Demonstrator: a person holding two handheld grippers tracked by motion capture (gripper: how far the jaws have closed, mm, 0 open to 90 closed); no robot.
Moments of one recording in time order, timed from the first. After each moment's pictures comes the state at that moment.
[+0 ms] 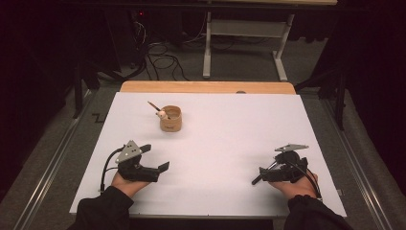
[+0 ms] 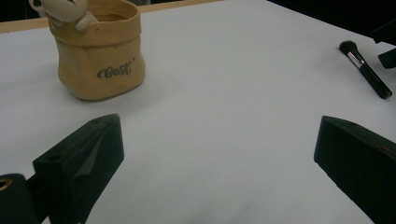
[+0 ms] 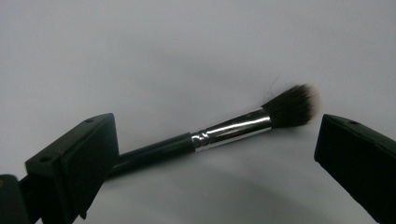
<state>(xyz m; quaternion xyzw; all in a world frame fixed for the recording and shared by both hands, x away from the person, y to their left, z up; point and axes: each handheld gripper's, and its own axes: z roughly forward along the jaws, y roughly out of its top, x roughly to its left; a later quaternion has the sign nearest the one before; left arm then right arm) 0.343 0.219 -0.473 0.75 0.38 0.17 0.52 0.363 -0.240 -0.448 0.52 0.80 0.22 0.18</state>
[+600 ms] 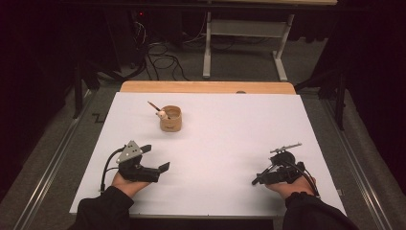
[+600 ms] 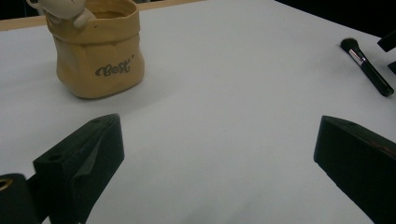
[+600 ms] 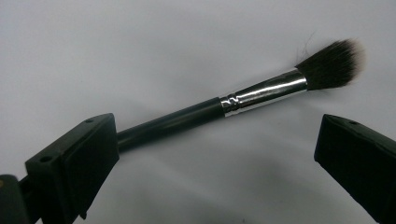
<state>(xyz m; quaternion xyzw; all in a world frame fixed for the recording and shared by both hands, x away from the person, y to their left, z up) 0.343 0.218 -0.473 0.75 0.38 0.17 0.51 0.362 -0.228 -0.445 0.55 0.81 0.17 0.12</state>
